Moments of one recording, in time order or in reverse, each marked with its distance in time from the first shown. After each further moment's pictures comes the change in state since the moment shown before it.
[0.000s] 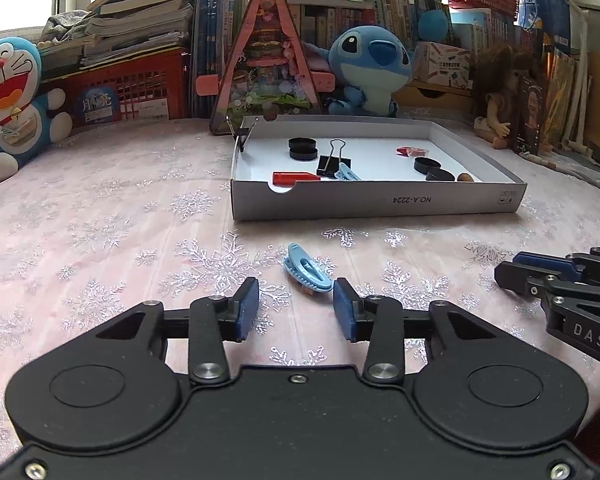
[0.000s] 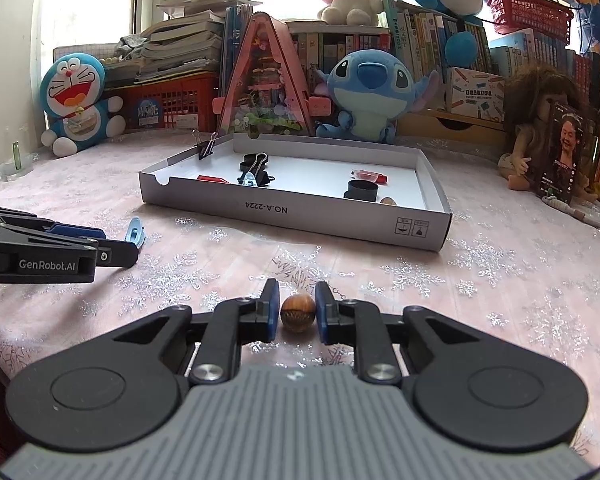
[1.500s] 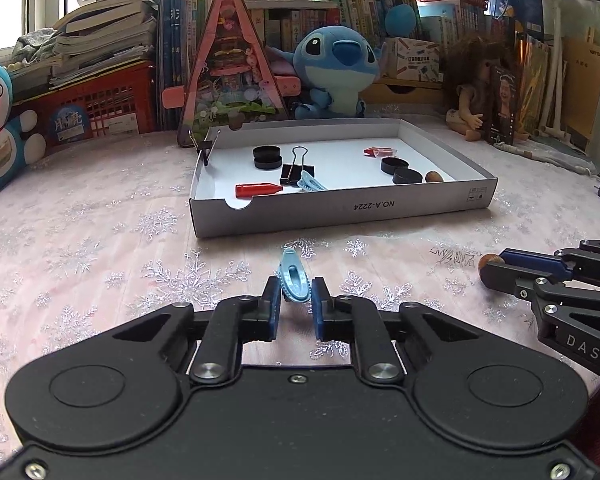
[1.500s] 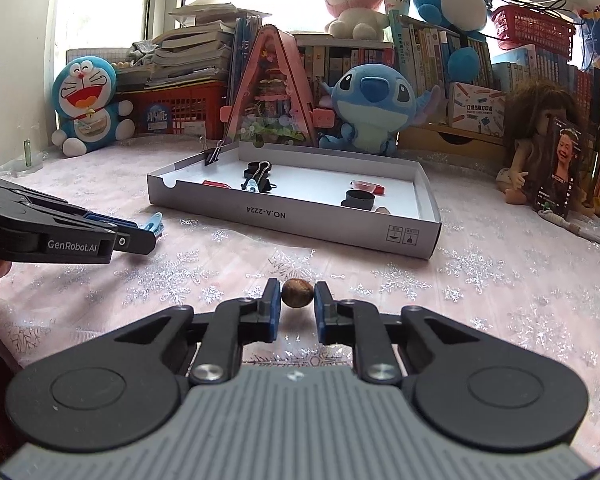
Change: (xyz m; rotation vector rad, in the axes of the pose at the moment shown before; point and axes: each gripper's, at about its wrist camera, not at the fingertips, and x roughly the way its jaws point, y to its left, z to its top) left arm -0.004 -0.020 0.010 0.070 0.000 -0.058; right arm -0.013 -0.008 -0.002 -0.032 -0.034 0.010
